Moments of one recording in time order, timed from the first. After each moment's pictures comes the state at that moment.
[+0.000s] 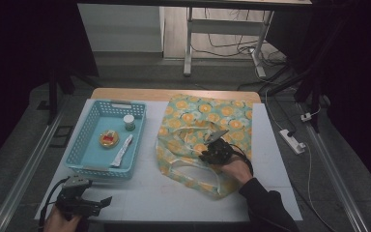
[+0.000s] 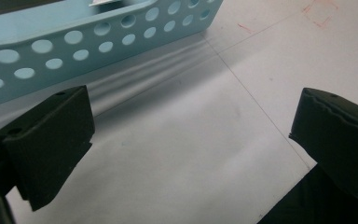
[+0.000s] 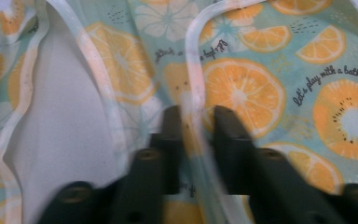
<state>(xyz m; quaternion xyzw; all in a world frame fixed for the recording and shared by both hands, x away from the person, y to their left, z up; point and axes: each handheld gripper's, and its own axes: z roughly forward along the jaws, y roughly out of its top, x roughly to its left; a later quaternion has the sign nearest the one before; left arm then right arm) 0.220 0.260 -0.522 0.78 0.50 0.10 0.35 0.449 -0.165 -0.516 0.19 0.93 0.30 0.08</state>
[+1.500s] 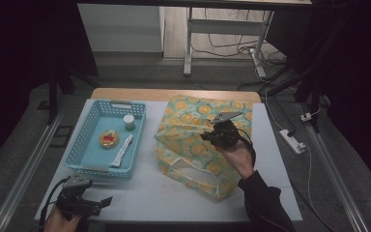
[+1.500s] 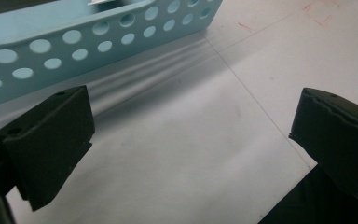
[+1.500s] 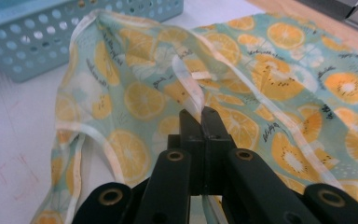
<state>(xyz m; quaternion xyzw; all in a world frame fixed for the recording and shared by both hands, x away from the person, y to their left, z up) 0.221 0.259 -0.522 0.78 0.50 0.10 0.35 0.451 -0.164 -0.434 0.24 0.88 0.40 0.11</state>
